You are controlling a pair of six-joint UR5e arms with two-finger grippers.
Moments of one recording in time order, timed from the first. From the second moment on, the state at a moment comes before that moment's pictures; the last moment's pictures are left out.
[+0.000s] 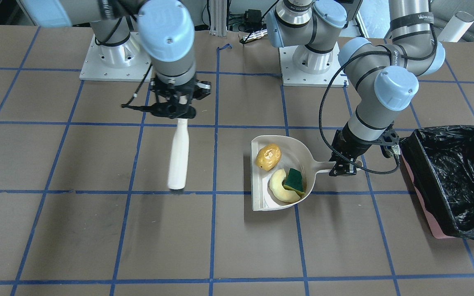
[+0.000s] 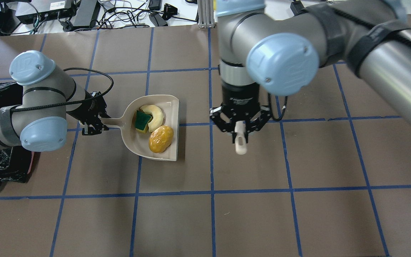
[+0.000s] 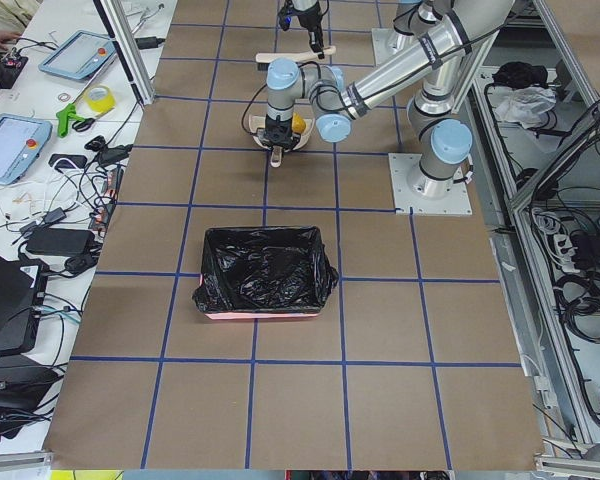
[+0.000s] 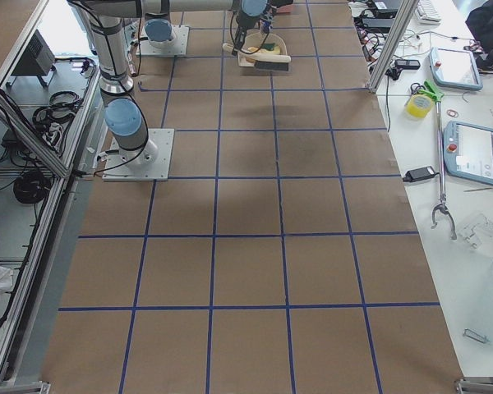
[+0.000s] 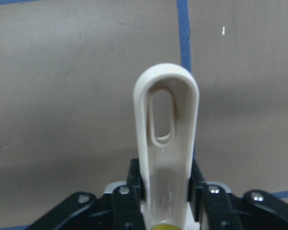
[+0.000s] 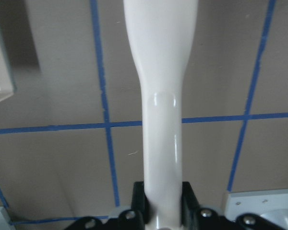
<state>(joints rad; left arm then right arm) -1.36 -1.71 -2.03 -0.90 1.47 -1.31 1.83 -1.40 1.54 -1.37 -1.51 0.28</state>
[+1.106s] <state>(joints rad) -1.04 -1.76 -1.69 -1.25 1.27 -1.04 1.32 -1.18 1.53 -1.65 -1.71 -0.25</state>
